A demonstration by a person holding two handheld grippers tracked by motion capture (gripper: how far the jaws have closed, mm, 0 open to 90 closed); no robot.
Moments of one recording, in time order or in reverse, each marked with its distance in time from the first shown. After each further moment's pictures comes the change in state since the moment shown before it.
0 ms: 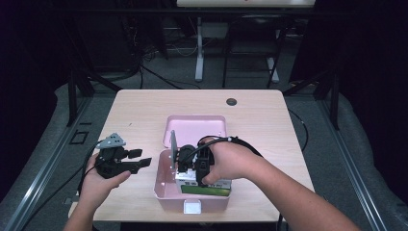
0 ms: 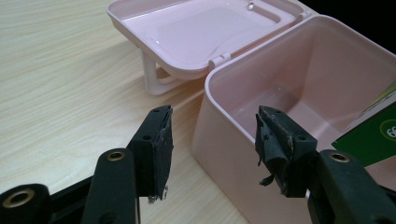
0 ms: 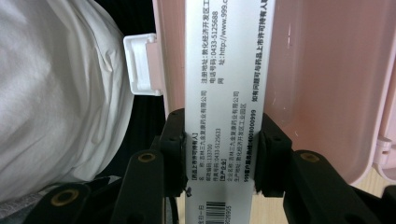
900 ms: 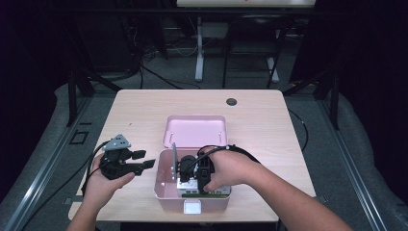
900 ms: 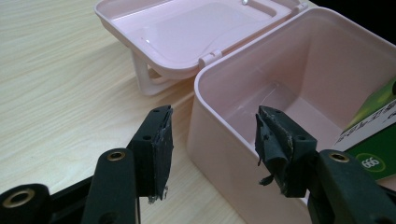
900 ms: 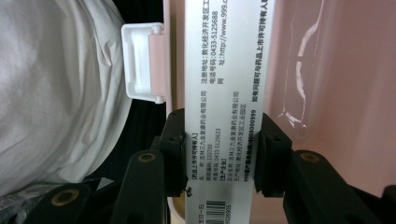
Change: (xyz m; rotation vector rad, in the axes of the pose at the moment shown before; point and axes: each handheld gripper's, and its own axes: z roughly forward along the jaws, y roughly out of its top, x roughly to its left) left arm -0.008 0.001 0.007 0.009 0.005 0.026; right arm 0.003 -0.001 0.034 0.003 0.027 -0.074
